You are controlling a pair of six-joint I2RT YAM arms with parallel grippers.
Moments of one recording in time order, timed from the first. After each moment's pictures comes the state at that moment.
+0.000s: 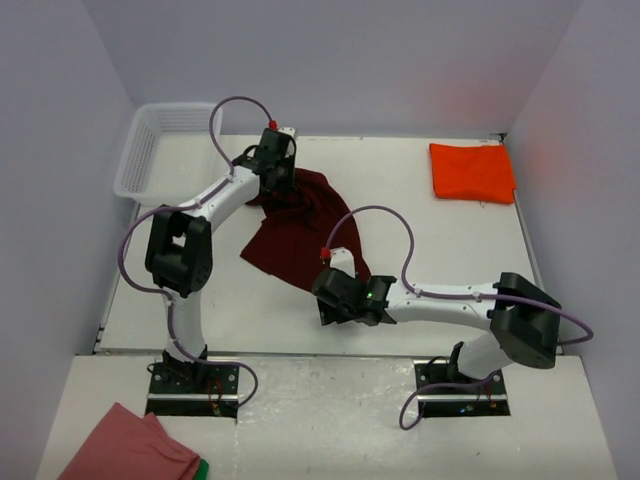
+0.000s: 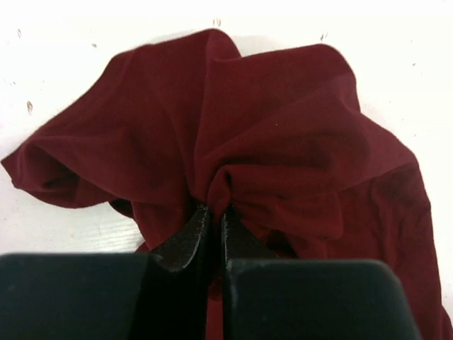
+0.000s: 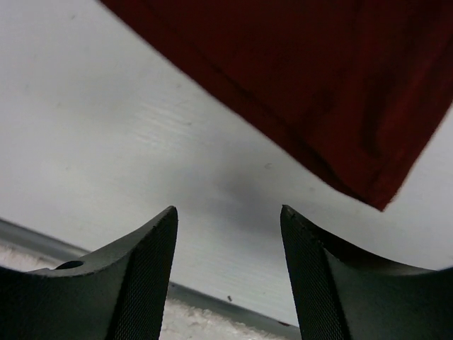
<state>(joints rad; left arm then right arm) -0.40 2.00 1.65 -0.47 -0.08 -0.26 1.18 1.49 0.87 -0.44 0.33 0.82</state>
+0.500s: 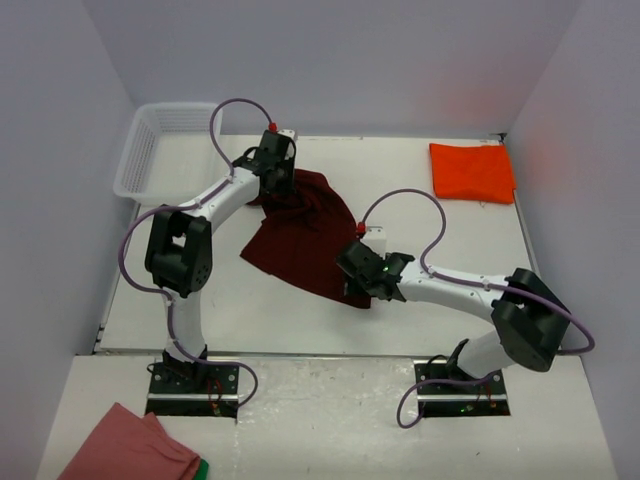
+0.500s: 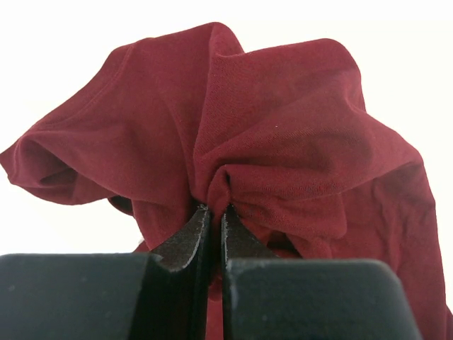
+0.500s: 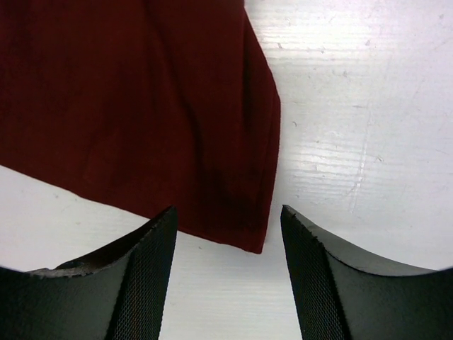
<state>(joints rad) -0.40 2.00 1.62 -0.47 -0.08 -0.26 0.93 1.47 0.87 -0.54 0.43 0.85</state>
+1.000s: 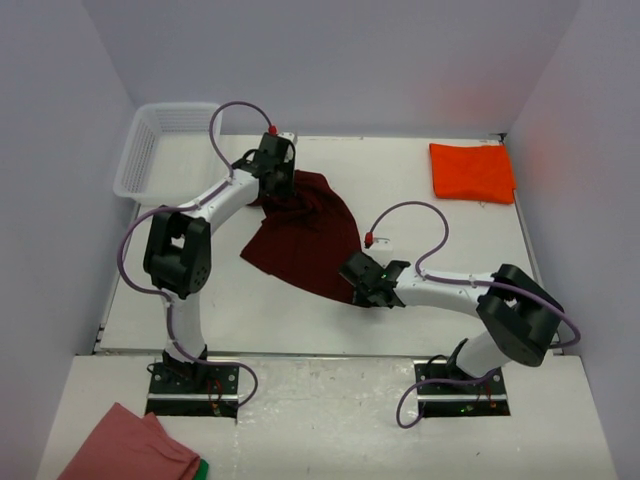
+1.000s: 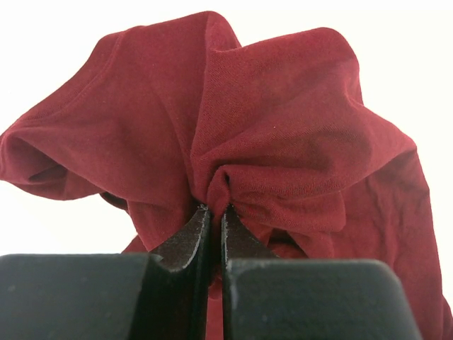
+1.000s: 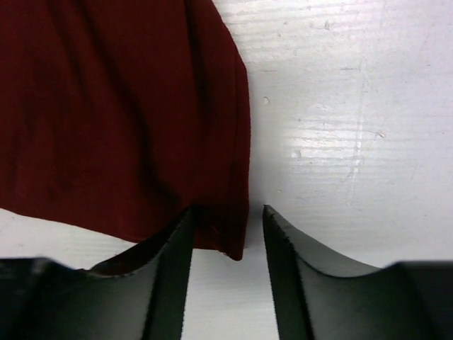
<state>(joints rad) -0.40 1.99 1.60 -0.46 -0.06 -0.27 0.92 1.52 0.77 -0.50 0.43 0.95</state>
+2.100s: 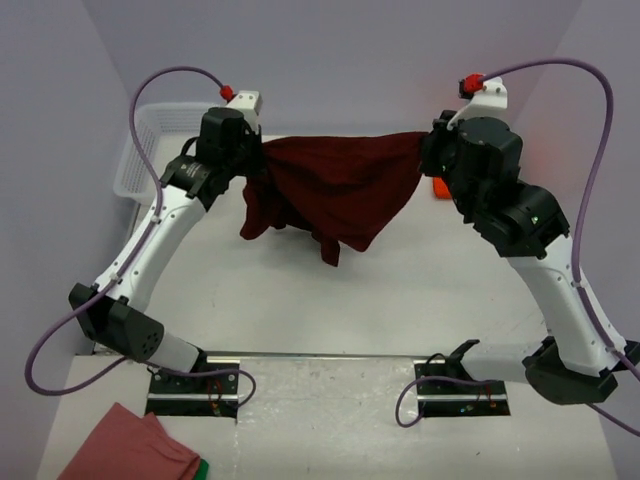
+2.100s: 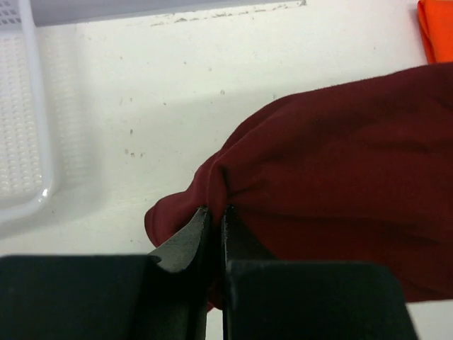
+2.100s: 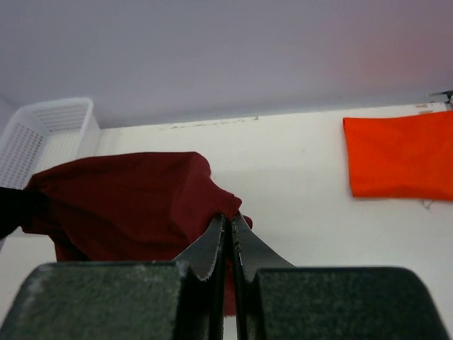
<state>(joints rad) -0.40 1.51 1.62 -0.64 -0.11 -0.20 0.65 1.26 1.81 -0.78 0.56 0.36</state>
